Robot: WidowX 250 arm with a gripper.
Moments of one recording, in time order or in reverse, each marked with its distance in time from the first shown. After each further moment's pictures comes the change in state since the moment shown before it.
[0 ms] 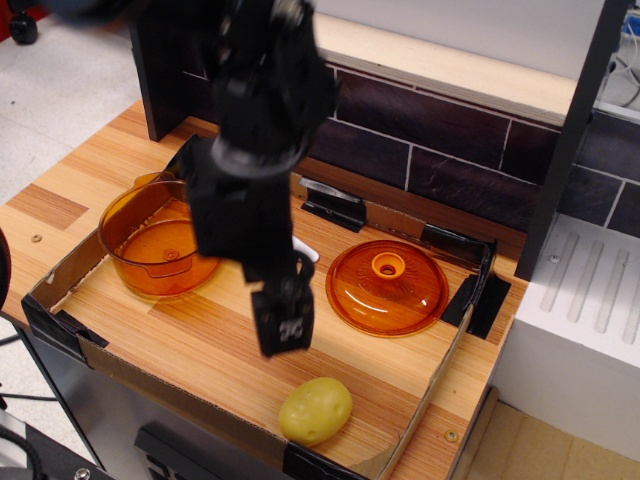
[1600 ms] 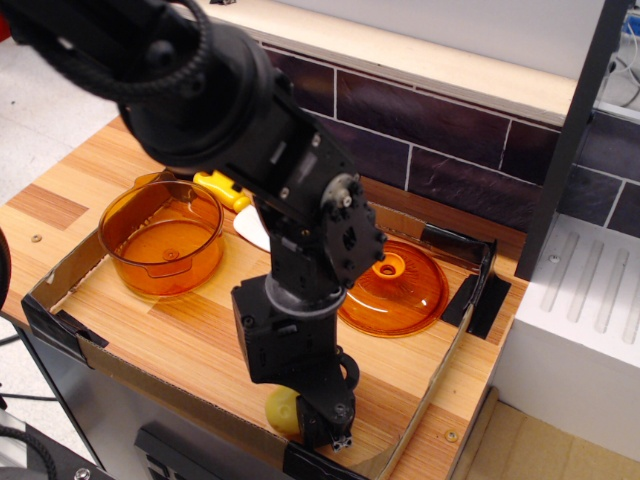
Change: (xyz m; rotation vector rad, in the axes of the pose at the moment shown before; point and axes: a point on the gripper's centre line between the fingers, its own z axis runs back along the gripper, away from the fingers) arm -0.008 0.024 -0.057 0.014 -0.003 0.088
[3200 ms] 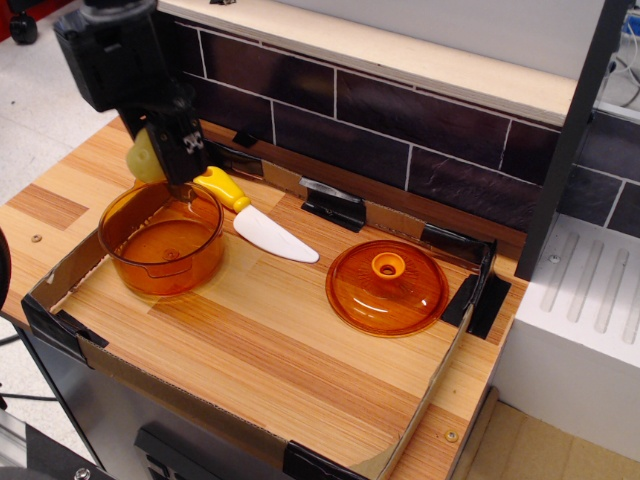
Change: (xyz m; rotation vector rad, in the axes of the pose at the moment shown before) arm 0.038 -0.158 0.081 0.001 0.067 0.286
